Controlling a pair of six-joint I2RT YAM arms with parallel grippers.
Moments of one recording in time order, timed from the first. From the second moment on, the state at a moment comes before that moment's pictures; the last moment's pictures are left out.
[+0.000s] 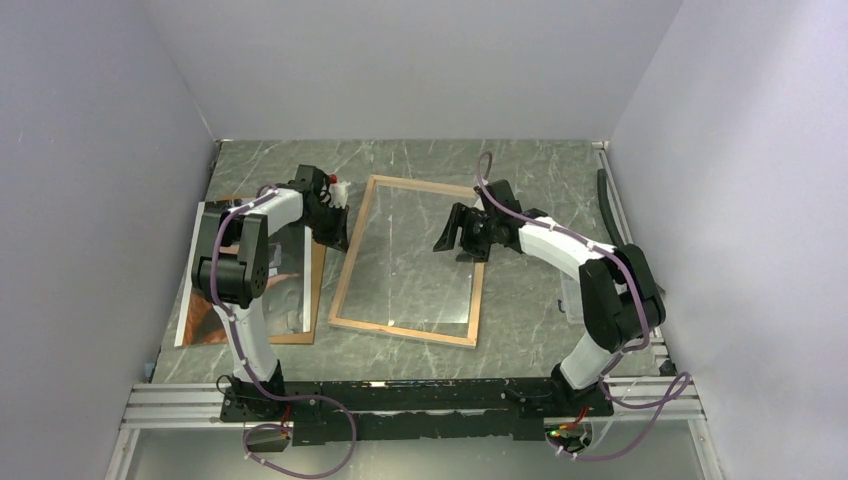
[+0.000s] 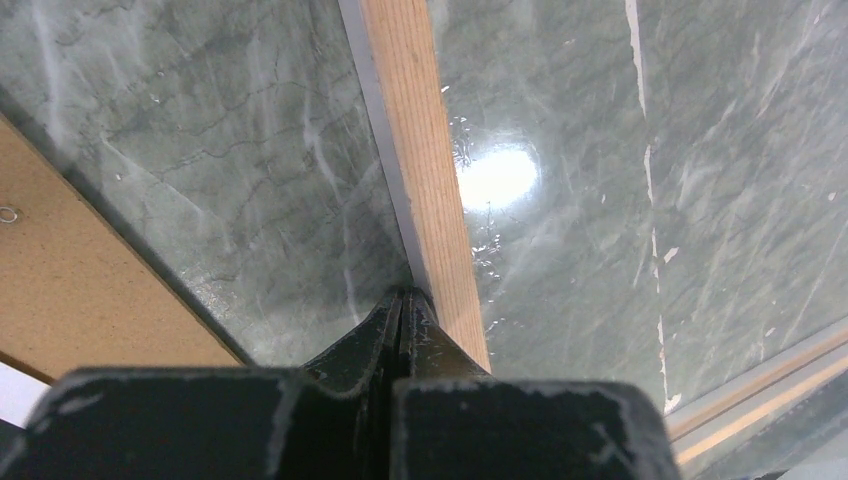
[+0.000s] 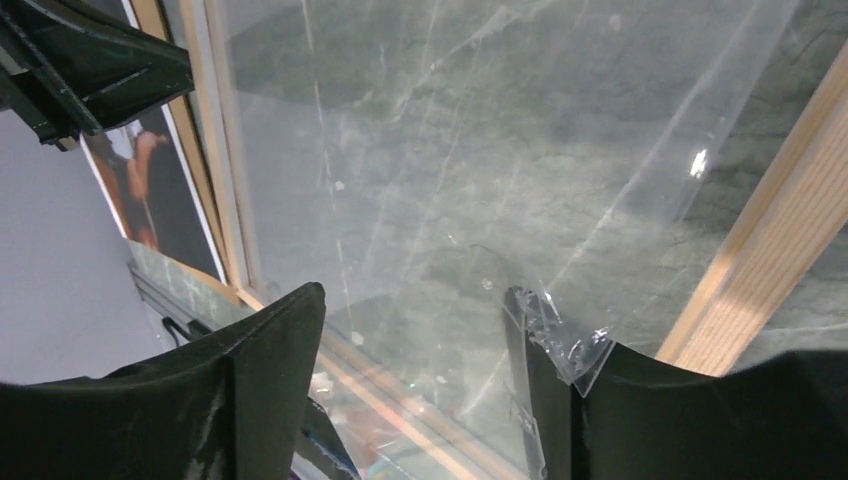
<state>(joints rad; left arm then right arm) -0.16 1.95 1.29 -0.56 0.43 0.09 0.43 1.64 1.02 -0.28 -0.38 0.72</state>
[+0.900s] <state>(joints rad) -0.15 1.95 1.28 -0.56 0.43 0.09 0.37 1.69 1.09 -0.47 -0.22 0.61</state>
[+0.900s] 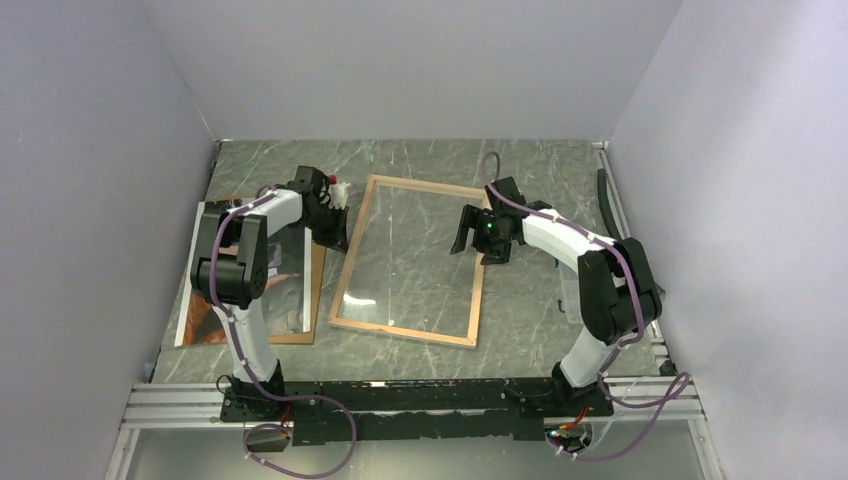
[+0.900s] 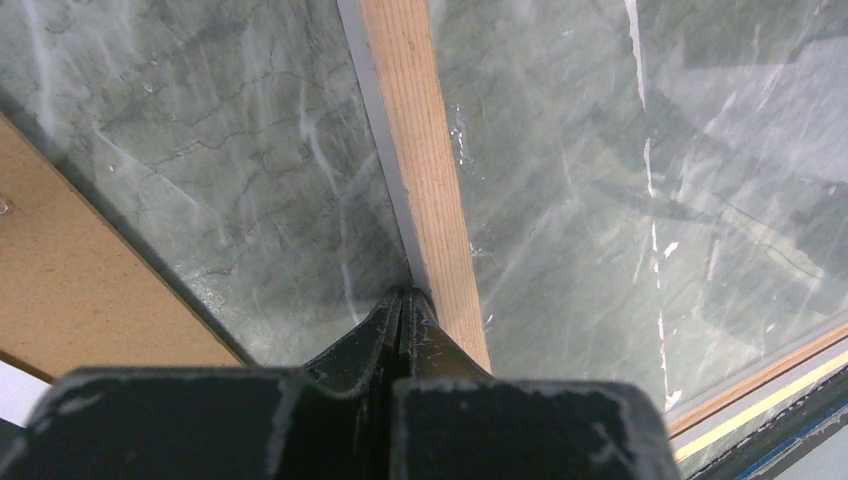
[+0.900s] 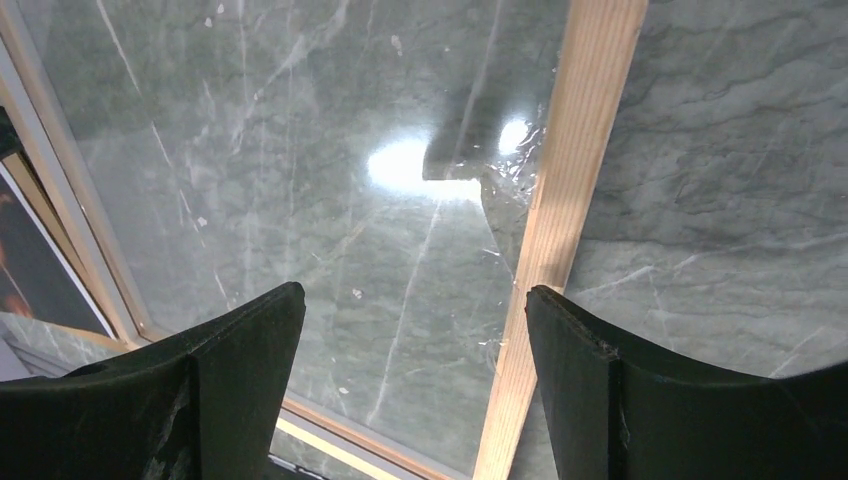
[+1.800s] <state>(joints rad) -0.21 1.90 1.19 -0.50 0.45 0.09 0.28 1.72 1.05 -0.46 -0.20 0.62</state>
